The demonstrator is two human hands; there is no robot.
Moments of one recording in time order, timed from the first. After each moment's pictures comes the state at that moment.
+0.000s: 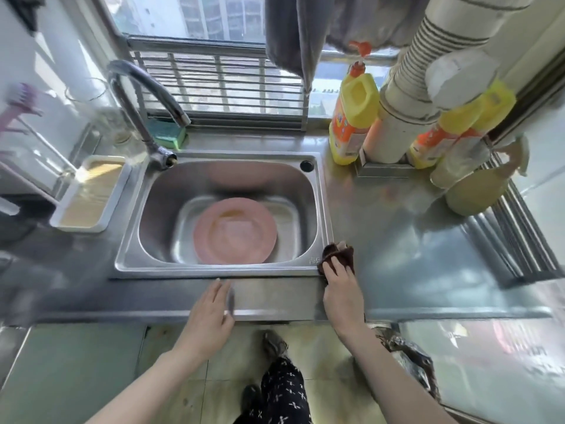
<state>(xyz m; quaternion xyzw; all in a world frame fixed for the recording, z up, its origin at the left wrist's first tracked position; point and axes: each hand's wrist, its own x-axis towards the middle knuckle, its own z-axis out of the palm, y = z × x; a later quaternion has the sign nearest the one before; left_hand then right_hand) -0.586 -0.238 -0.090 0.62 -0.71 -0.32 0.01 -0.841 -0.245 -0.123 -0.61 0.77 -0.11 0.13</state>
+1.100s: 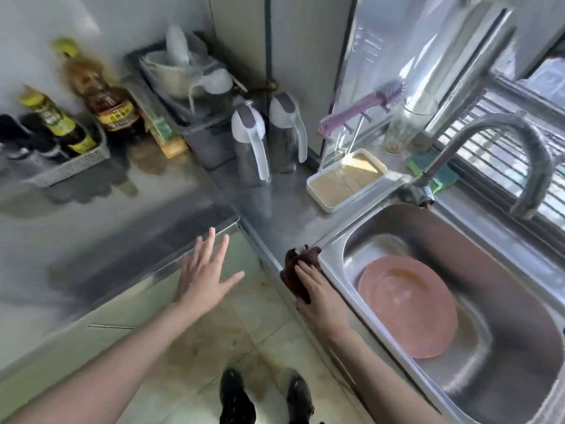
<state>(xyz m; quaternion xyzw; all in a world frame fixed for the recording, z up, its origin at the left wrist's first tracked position) -0.352 -0.168 -0.066 0.91 -0.35 -0.19 0.05 -0.535 -0.314 -0.112 -0.91 0.27 -0.03 0.32</state>
